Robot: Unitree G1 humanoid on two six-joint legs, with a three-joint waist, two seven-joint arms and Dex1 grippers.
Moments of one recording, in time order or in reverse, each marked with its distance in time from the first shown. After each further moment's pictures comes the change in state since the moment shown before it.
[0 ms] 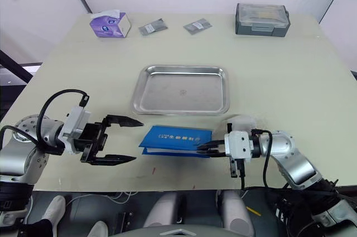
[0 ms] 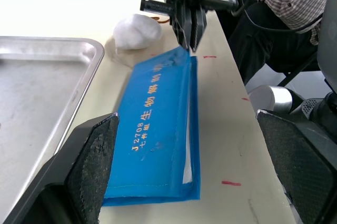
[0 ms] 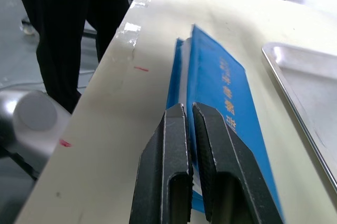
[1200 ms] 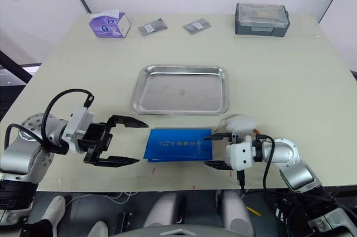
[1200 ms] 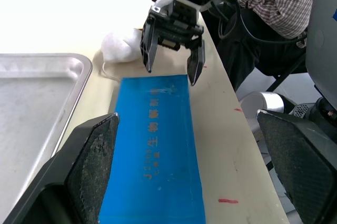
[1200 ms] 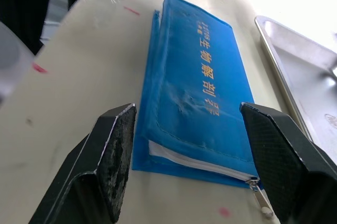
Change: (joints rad) left arm -0.029 -0.009 -0.038 -0.012 -0.009 -0.009 -0.004; right arm 0.052 0.103 -0.049 0.215 -0.366 -0.451 -0.053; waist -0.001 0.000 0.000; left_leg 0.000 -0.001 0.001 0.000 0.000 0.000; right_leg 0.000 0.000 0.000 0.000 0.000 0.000
